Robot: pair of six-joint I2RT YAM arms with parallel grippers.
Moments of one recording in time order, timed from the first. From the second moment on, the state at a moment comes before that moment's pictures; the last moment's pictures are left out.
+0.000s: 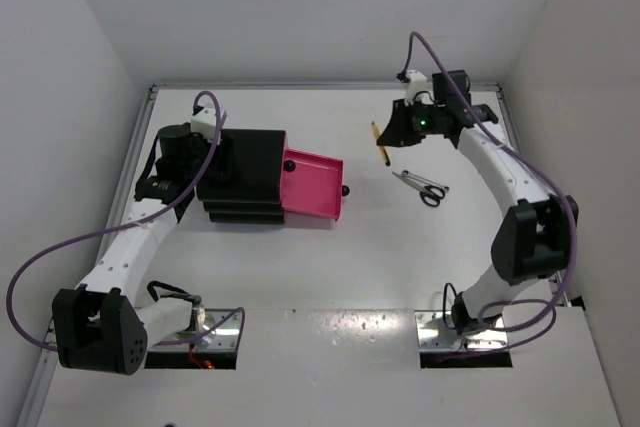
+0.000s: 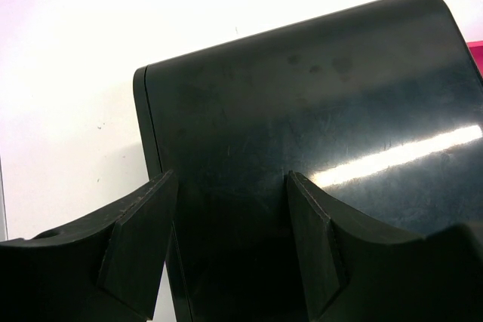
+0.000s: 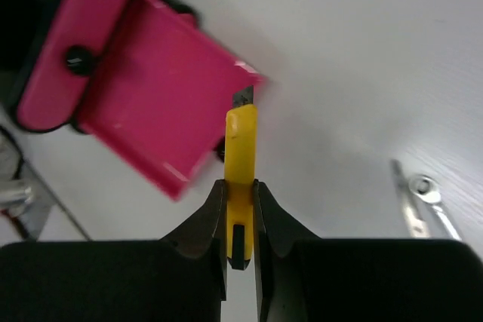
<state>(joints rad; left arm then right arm) -0.09 1.12 0.84 -0.15 0.10 0.16 0.12 1.68 1.43 -0.60 -0.57 -0.03</state>
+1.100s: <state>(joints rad) -0.09 1.12 0.84 -0.16 0.11 0.15 0.52 1.96 1.39 -0.27 -0.64 0.22</state>
